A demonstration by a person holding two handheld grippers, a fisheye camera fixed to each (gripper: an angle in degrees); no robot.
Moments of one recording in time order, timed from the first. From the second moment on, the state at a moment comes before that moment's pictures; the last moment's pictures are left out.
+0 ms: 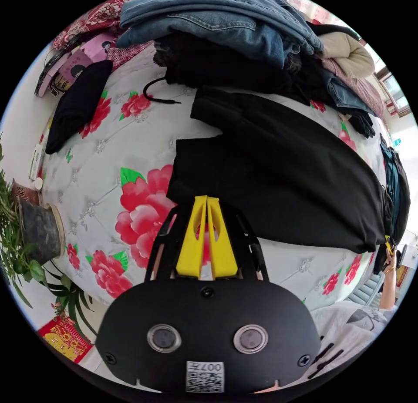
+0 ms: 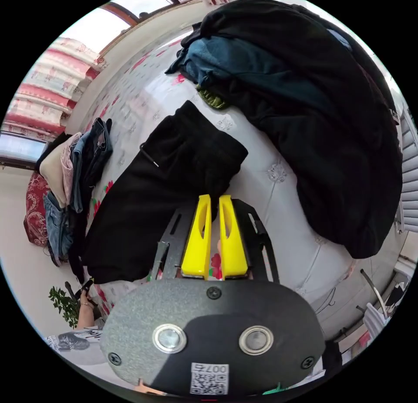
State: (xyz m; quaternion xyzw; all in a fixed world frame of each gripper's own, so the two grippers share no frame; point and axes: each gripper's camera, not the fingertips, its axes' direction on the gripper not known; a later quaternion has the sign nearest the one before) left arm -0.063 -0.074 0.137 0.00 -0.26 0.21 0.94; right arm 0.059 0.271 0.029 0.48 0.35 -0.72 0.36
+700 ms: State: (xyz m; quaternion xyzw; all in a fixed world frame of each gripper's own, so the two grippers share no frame) left arm -0.122 -0.110 0.109 0.02 0.01 0.05 1.00; right arm 0.295 0.084 0.340 0.21 0.66 -0.72 -0.01
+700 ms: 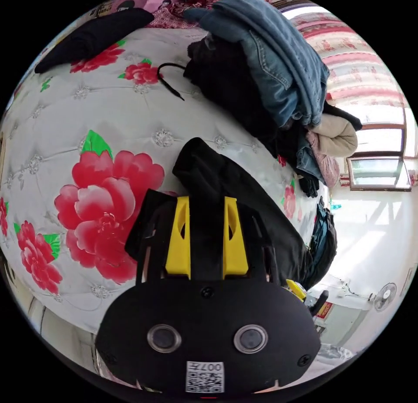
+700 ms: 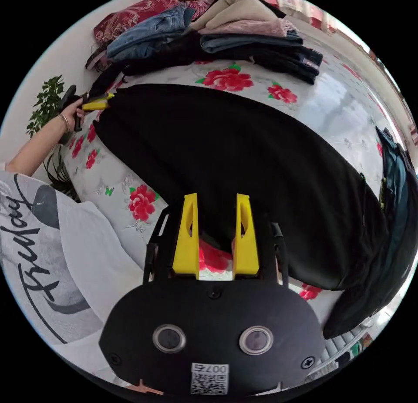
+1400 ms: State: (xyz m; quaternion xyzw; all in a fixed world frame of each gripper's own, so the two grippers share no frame) left arm -0.248 -0.026 0.068 0.11 0.11 -0.03 0.99; right arm 0.320 0.024 0.300 0.20 0.73 -0.65 -0.03
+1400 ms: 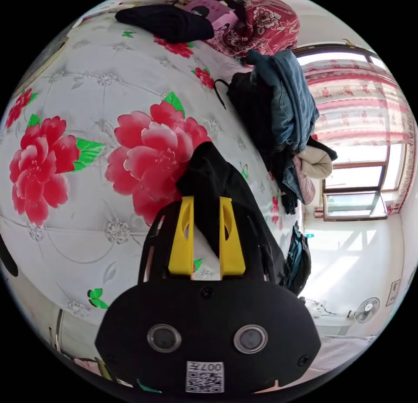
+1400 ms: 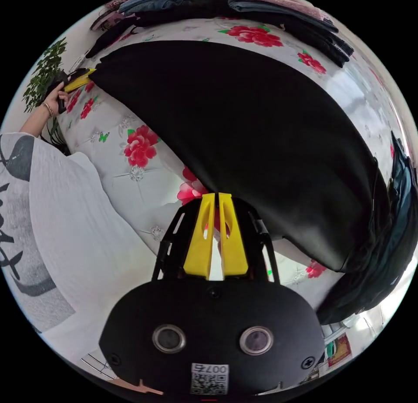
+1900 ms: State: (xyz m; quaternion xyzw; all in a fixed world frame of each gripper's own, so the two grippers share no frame) left arm -0.286 -0.036 0.073 0.14 0.13 -0.08 0.98; right arm 0.268 0.128 0.169 0.24 0.53 -0.79 0.19
